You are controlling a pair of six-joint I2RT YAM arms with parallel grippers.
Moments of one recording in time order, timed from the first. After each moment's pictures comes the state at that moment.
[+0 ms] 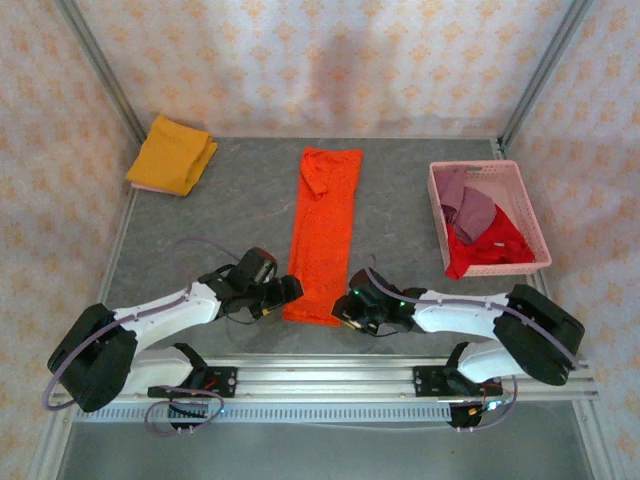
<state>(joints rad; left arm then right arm) -0.63 1.22 0.52 -0.32 0.19 -1.04 0.94 1.35 0.48 -0.07 -0.20 1.35</state>
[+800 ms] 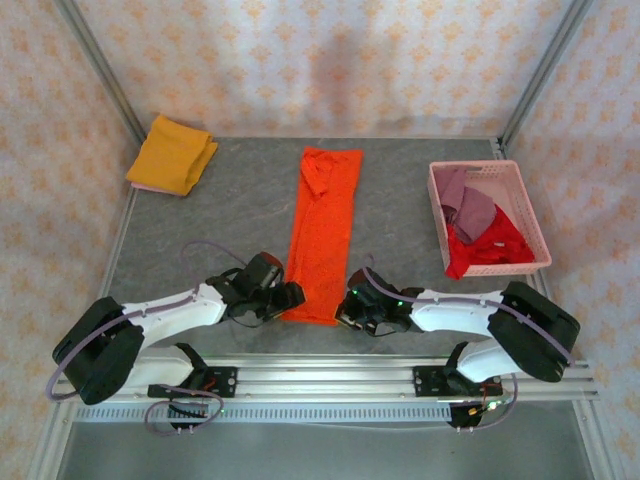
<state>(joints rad) -0.69 1.25 0.51 -0.28 0.20 -1.10 0.94 1.37 0.48 -0.05 -0.22 1.35</state>
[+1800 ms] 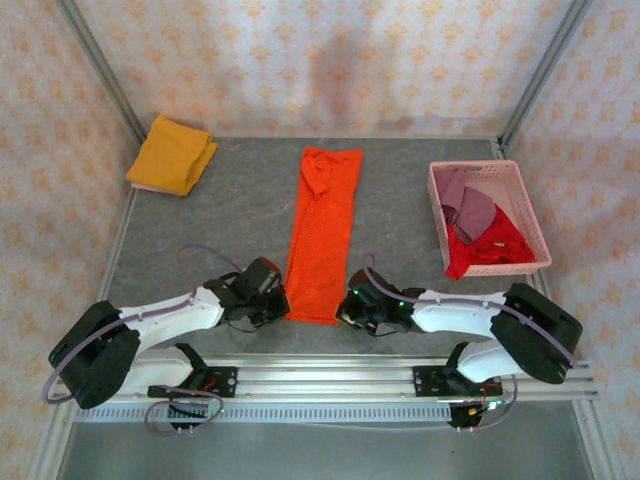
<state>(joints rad) -0.69 1.22 0.48 -0.33 0.17 -1.12 0.94 1.34 0.48 -0.05 -0.20 1.35</state>
